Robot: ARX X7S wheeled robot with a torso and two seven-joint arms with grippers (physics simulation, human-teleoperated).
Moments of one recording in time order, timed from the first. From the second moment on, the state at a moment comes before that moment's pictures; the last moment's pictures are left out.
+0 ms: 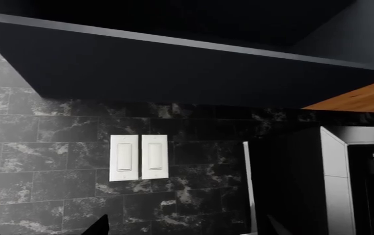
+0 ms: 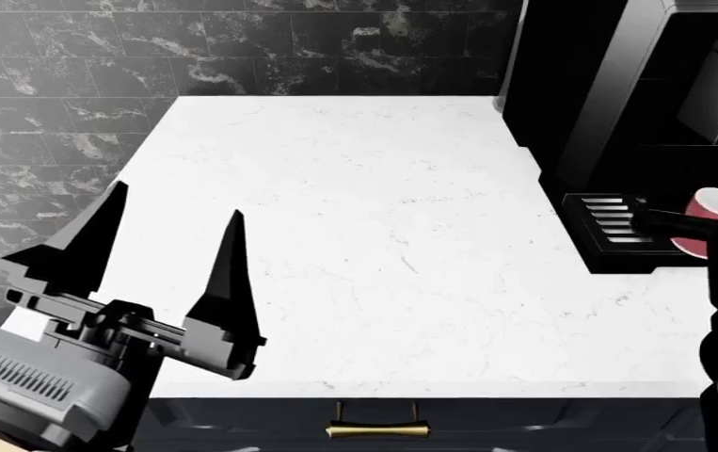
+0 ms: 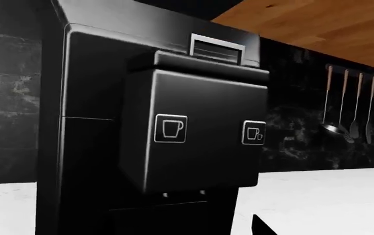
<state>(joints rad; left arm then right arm) -0.10 -0.48 0.14 0.74 -0.47 -0.10 -0.15 0.50 0.49 0.17 -0.03 0.23 0.34 0.15</state>
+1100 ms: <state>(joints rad) -0.07 -0.48 0.14 0.75 -0.50 -0.08 -0.17 0.45 0.64 0.20 -0.48 0.35 0.56 0.11</state>
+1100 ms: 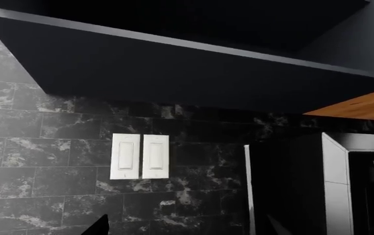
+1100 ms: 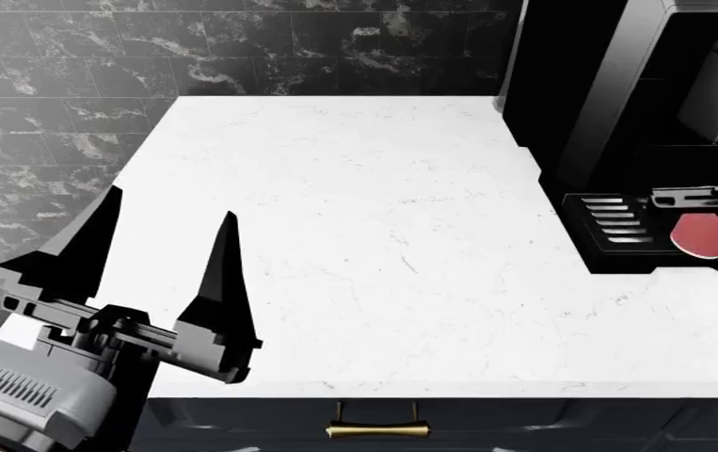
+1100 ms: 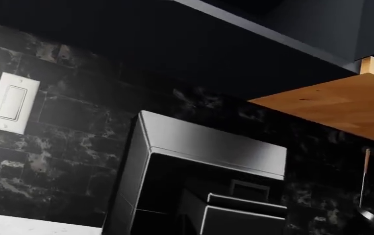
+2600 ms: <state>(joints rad) -0.08 -0.49 0.17 0.73 -0.49 -0.07 -0.18 0.52 0.64 0.17 -0.26 0.29 0.53 0.15</state>
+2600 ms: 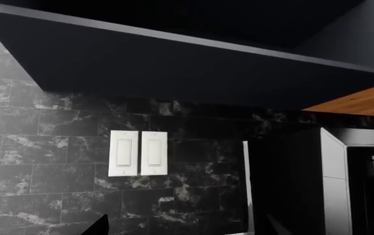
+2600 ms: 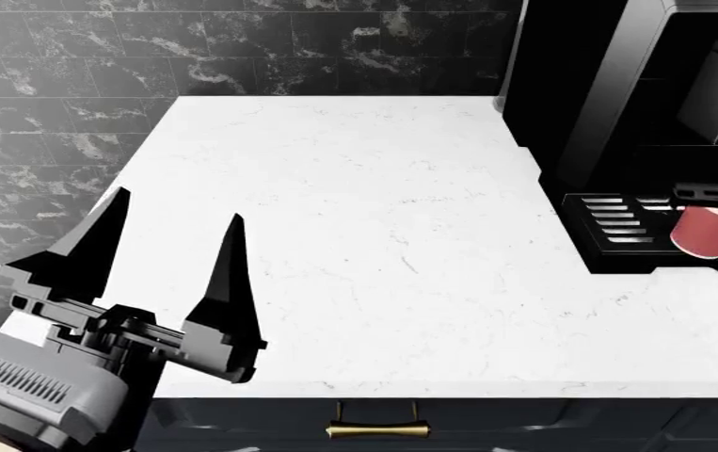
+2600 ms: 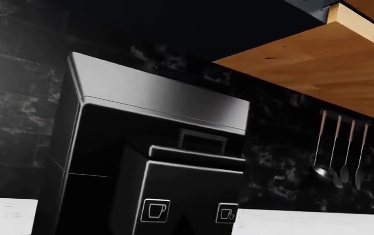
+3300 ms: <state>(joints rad) -0.08 -0.50 0.17 0.73 -0.49 -0.06 -0.19 0.57 0.62 0.11 -0.18 0.26 0.52 0.15</state>
